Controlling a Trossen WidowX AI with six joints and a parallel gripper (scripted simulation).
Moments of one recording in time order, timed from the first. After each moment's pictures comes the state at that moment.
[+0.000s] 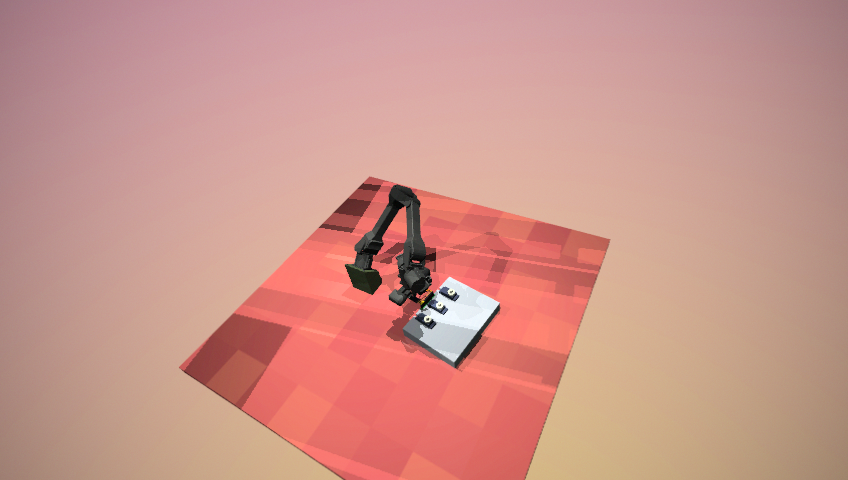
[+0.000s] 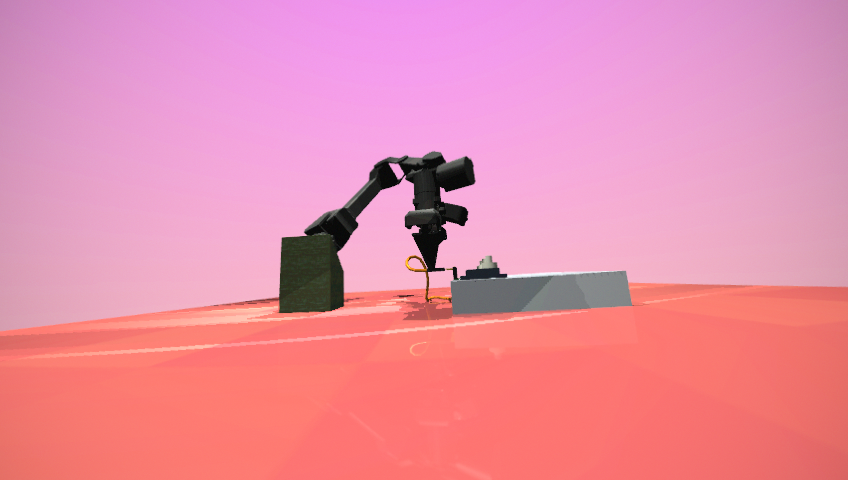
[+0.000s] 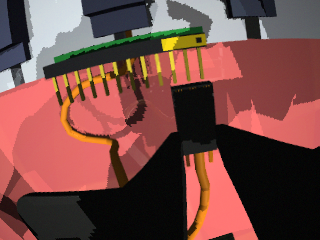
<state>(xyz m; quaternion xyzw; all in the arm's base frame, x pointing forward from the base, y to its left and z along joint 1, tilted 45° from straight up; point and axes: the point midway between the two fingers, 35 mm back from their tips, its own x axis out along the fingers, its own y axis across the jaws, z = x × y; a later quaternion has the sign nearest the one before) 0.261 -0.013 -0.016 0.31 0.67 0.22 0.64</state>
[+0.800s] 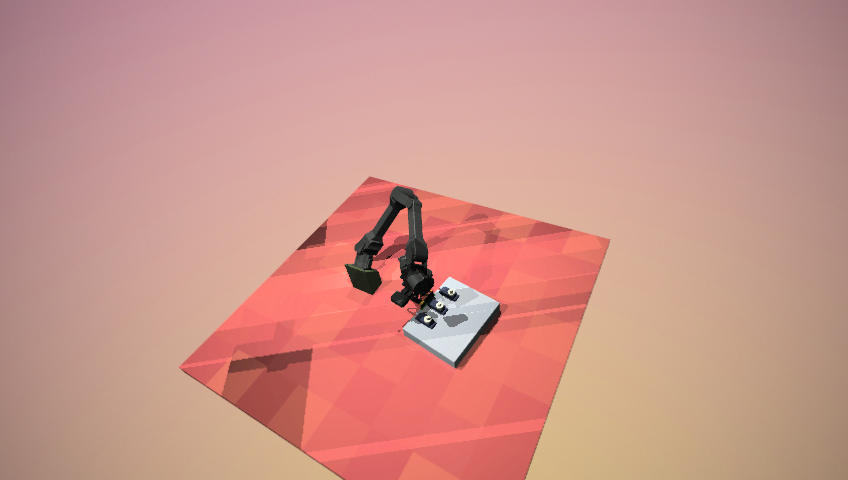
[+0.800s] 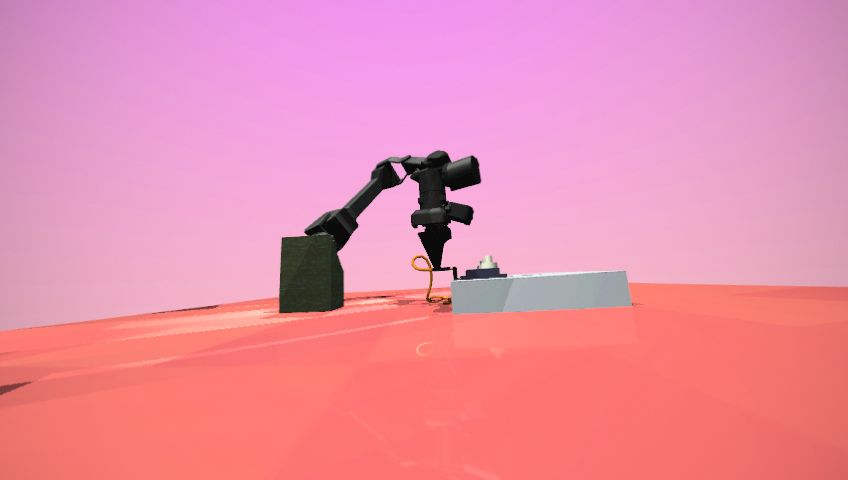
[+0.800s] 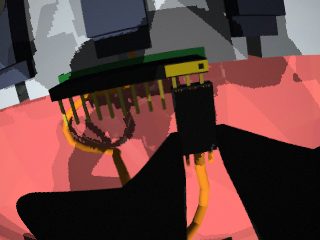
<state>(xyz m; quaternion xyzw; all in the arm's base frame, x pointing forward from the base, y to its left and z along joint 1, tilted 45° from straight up) 0.272 -0.015 -0.017 0.31 0.67 0.22 0.64</state>
